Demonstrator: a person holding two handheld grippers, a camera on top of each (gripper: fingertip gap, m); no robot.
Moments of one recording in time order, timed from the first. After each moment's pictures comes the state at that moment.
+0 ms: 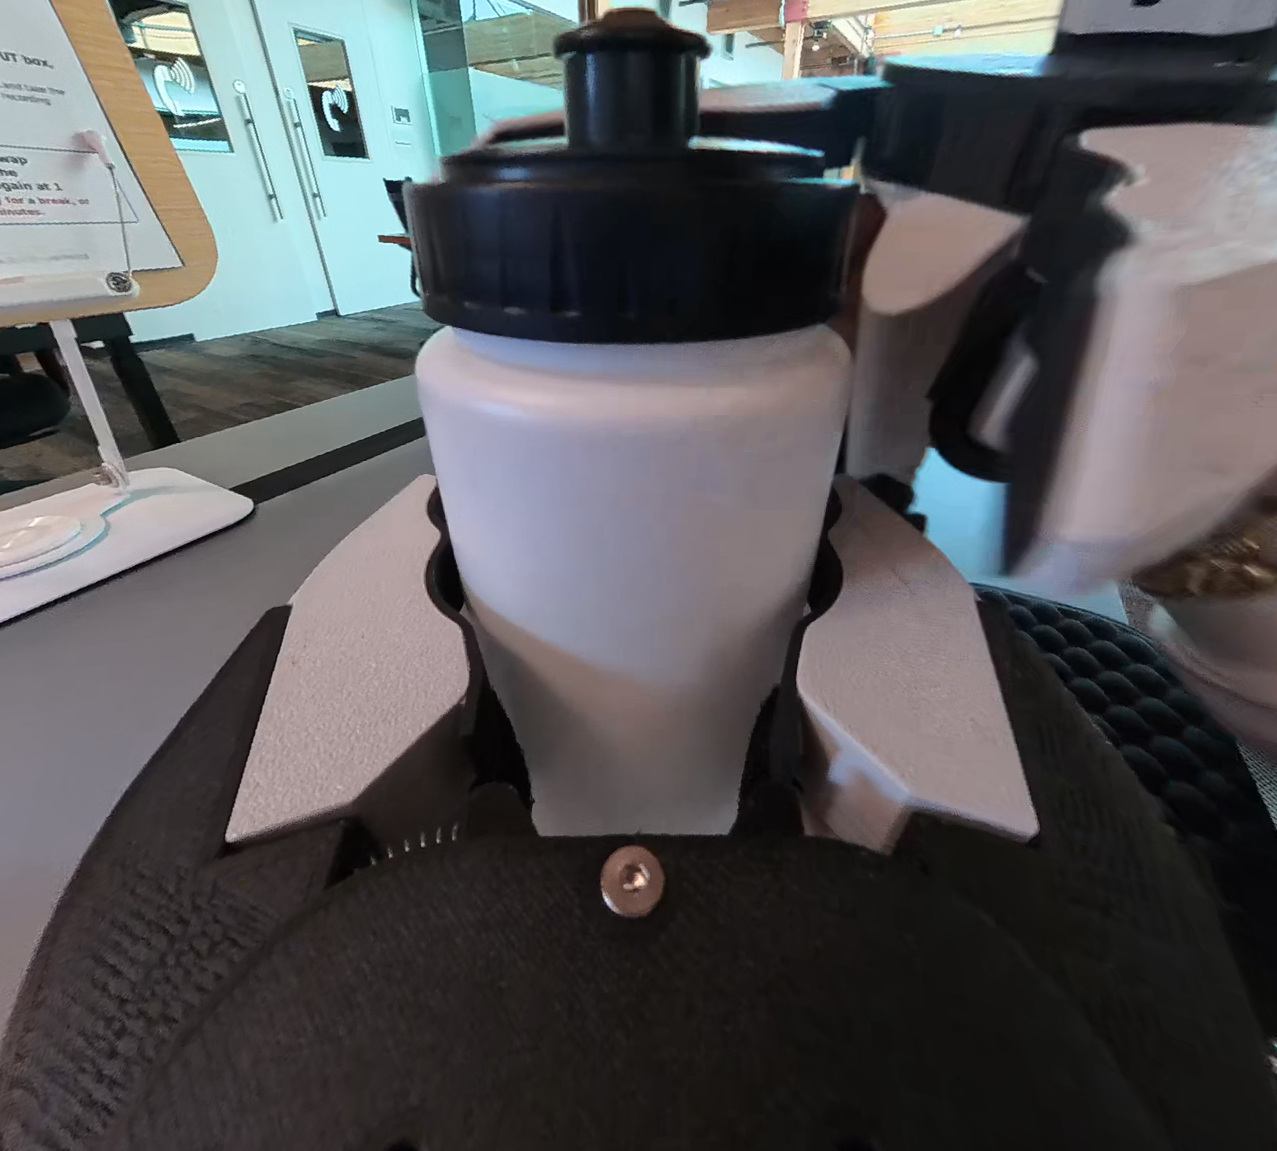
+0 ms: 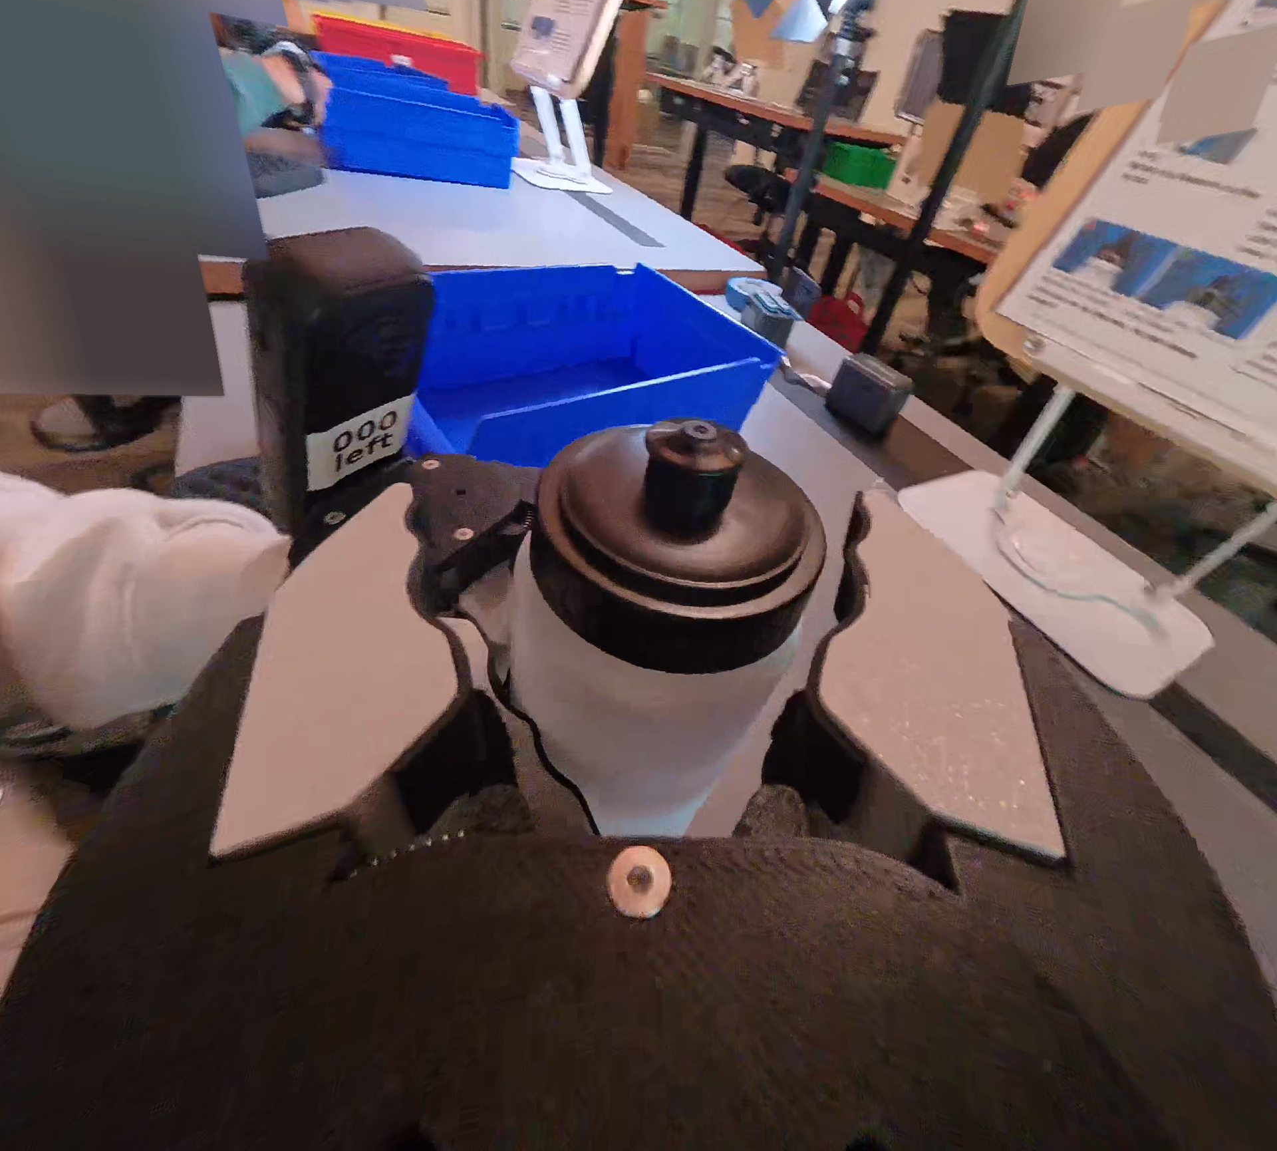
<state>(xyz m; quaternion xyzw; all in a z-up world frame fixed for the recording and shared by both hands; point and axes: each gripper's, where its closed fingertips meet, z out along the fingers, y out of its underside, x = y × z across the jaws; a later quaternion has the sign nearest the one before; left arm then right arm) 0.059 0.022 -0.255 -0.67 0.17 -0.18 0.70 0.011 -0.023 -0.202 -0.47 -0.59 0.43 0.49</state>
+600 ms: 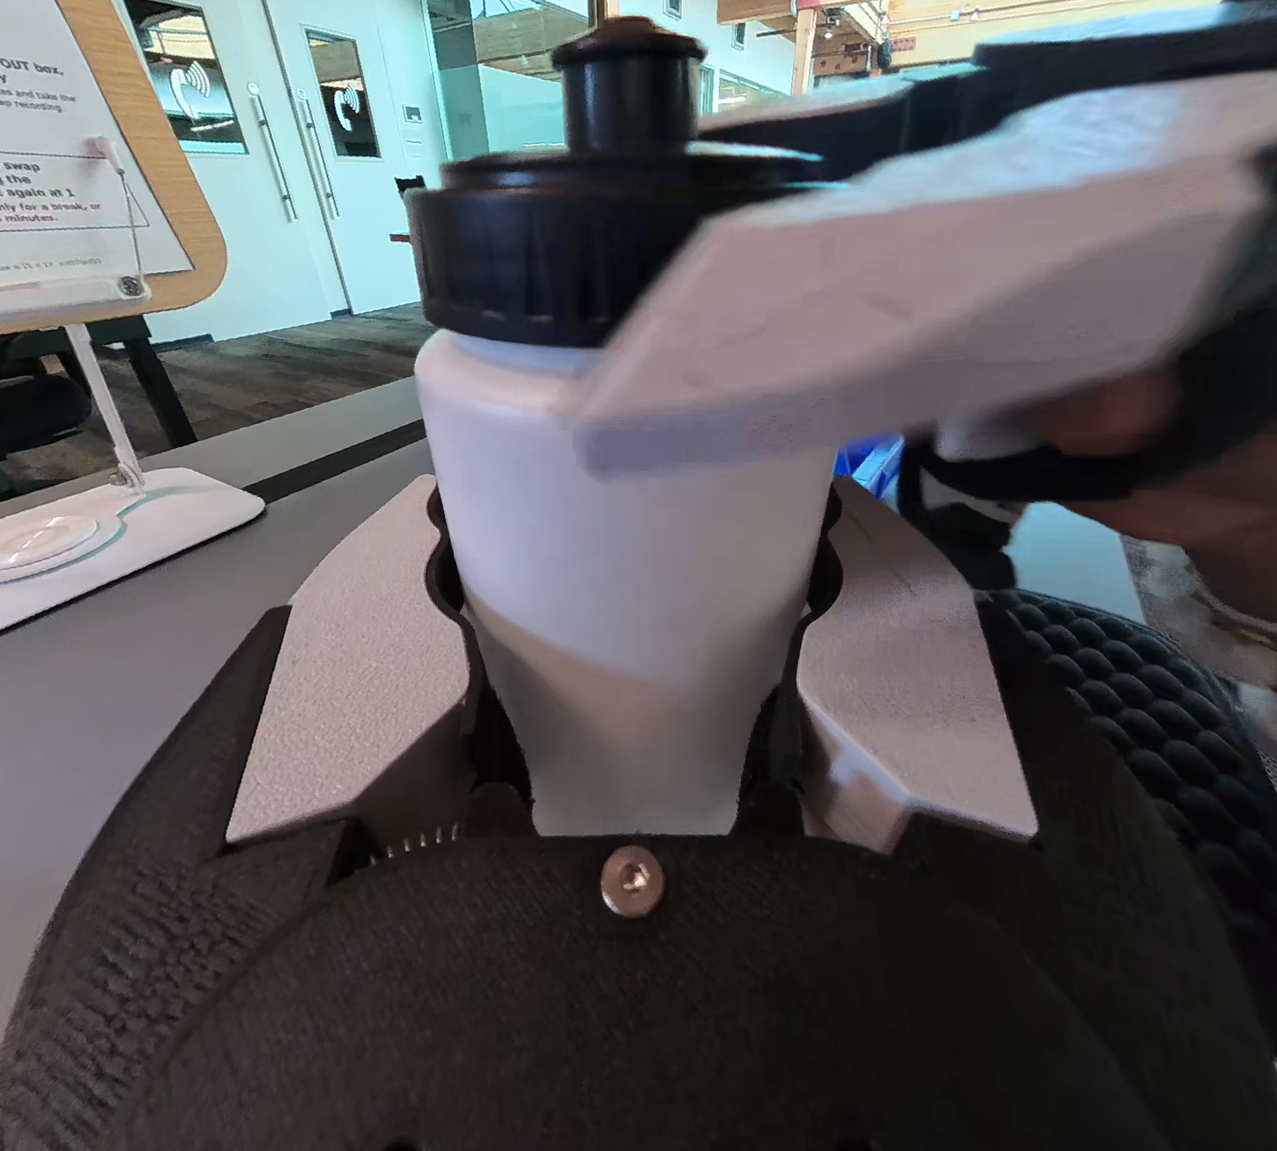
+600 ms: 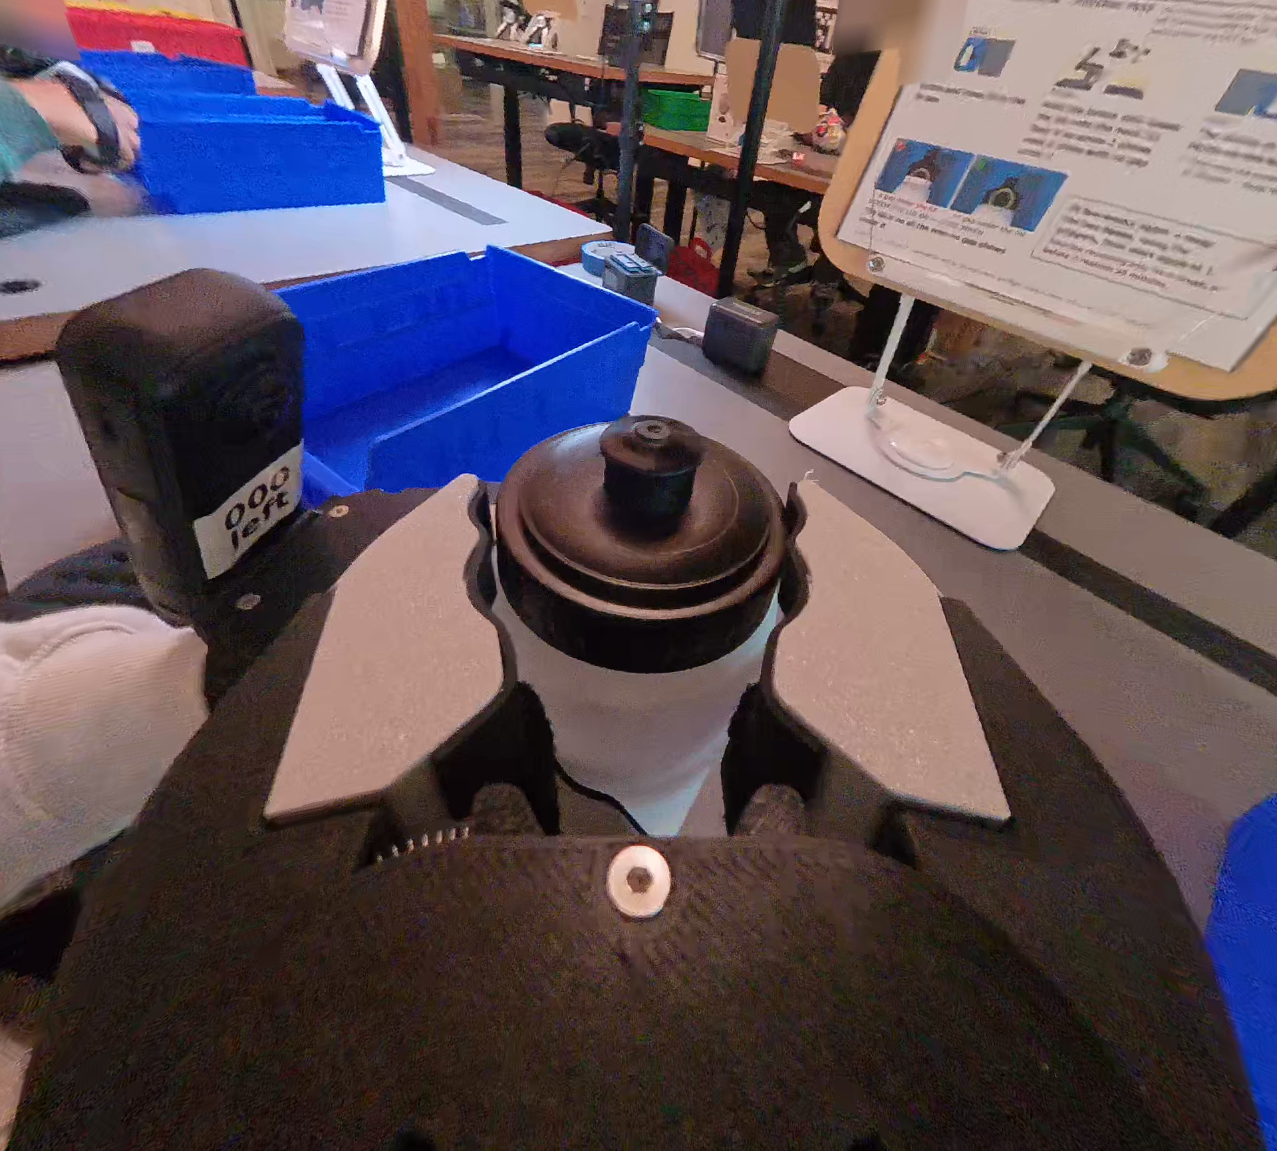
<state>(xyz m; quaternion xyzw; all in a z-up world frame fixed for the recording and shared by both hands) 0.061 0.023 -0.255 -0.67 0.17 -0.17 0.70 0.016 -0.007 -0.202 -0.57 -0.50 0.37 0.54</state>
